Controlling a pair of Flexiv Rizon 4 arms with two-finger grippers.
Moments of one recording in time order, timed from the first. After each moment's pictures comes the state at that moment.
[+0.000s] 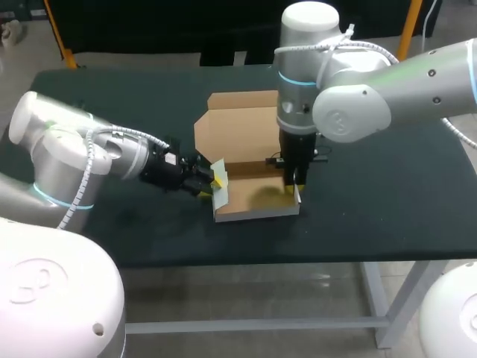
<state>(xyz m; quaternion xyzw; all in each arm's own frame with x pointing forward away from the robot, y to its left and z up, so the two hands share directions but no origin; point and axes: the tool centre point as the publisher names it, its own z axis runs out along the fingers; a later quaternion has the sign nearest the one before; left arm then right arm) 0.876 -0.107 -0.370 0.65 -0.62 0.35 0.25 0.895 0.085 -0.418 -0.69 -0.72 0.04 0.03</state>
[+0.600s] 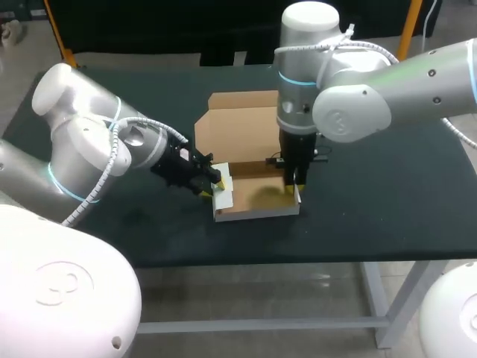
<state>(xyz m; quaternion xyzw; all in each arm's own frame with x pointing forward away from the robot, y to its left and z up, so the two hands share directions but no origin) 0.880 -0.110 -0.378 0.68 -0.65 0.28 0.19 0.895 0.085 -0.418 -0.69 -0.72 0.04 0.03</state>
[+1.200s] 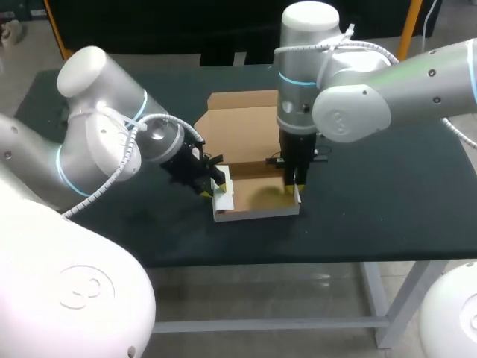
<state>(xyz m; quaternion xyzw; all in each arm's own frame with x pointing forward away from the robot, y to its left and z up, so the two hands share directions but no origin) 0.880 -0.111 -0.384 0.70 -0.67 0.22 0.14 0.895 0.085 -0.418 -0.69 -0.72 0.04 0.03</state>
